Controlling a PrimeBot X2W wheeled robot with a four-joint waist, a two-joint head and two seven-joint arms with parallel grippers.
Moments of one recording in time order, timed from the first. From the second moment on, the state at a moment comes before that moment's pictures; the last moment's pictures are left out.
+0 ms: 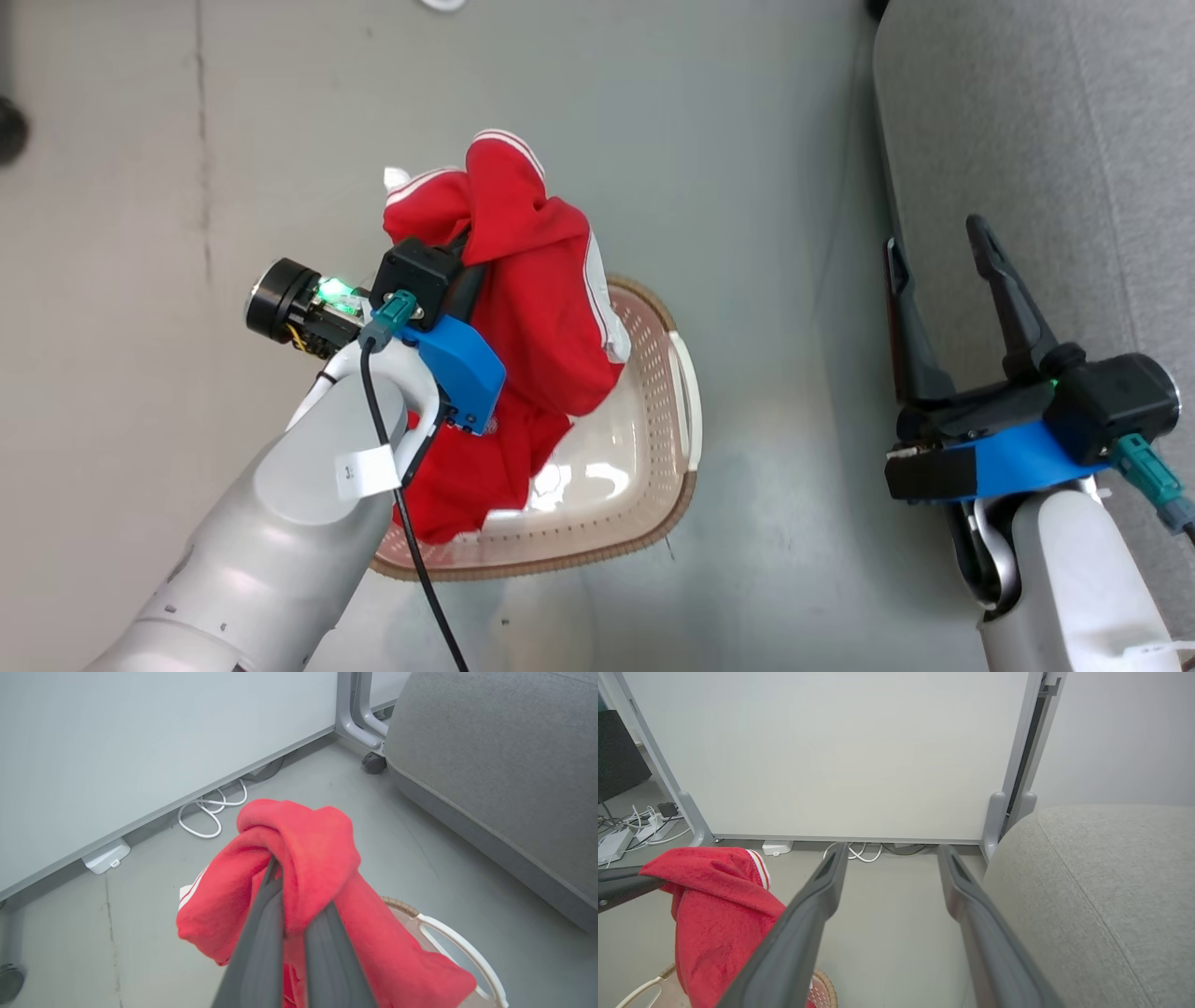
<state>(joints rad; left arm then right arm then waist) -0.85 0.18 -0.80 0.90 -0.45 -0.04 -0.26 -0.33 -0.05 0.03 0.12 0.05 0.13 -0.26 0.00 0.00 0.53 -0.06</state>
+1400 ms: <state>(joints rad) -0.75 0.09 -0.81 0.76 -0.39 -0.12 -0.26 -0.10 -0.05 0.05 0.17 0.09 0.13 -0.26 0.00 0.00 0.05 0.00</state>
